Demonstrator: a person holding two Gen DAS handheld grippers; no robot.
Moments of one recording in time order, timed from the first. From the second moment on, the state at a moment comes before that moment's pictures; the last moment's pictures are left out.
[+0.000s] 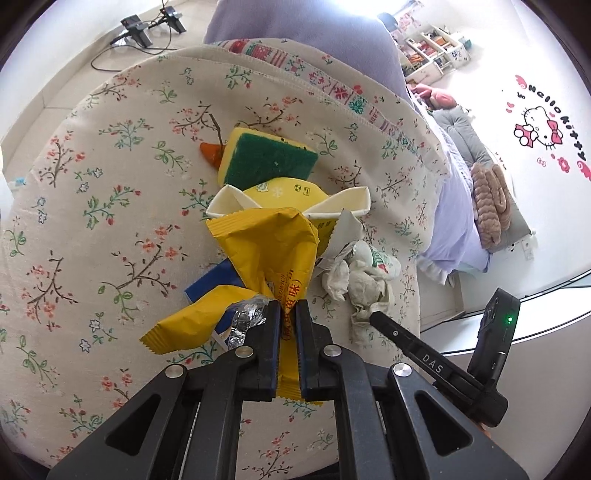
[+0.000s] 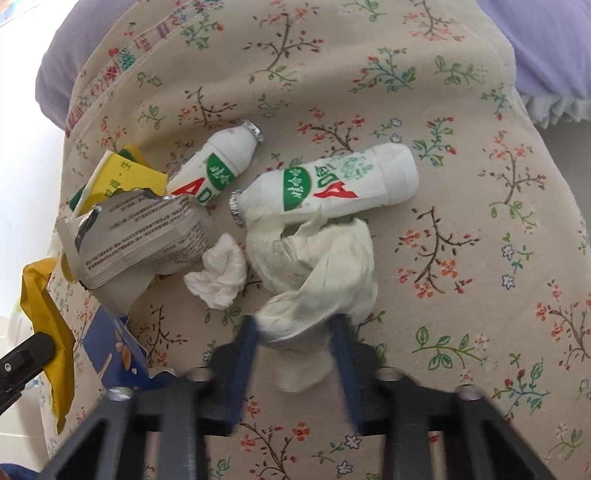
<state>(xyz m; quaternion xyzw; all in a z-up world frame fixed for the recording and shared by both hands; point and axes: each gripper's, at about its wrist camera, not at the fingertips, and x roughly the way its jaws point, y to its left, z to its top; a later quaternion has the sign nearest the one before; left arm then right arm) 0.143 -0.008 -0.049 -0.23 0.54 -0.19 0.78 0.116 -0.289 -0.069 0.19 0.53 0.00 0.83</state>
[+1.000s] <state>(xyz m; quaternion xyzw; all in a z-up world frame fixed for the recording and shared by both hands) 0.138 0.038 -0.020 -0.27 0.50 -0.18 0.80 0.112 -0.301 -0.040 0.20 0.44 -0.03 0.87</state>
